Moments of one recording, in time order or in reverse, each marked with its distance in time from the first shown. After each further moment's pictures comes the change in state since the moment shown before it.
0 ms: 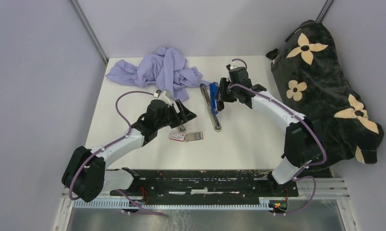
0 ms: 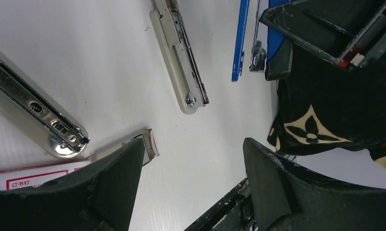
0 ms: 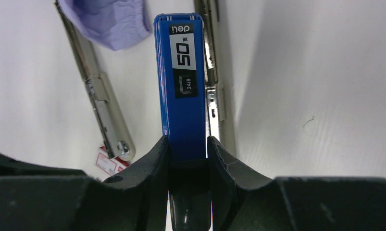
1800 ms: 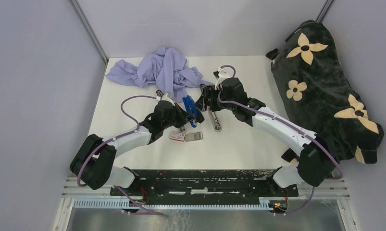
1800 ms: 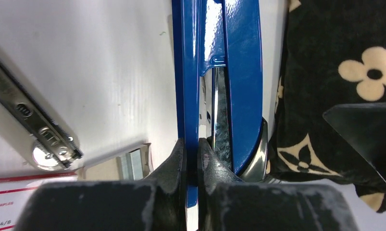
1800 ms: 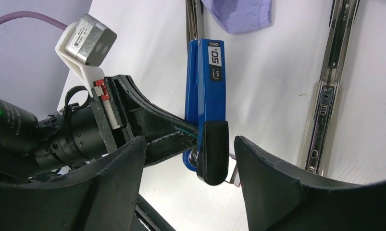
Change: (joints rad) left arm -0.047 0.146 0.019 0.102 -0.090 -0.156; right arm 0.232 -0.211 -0.149 0.192 -0.055 0.066
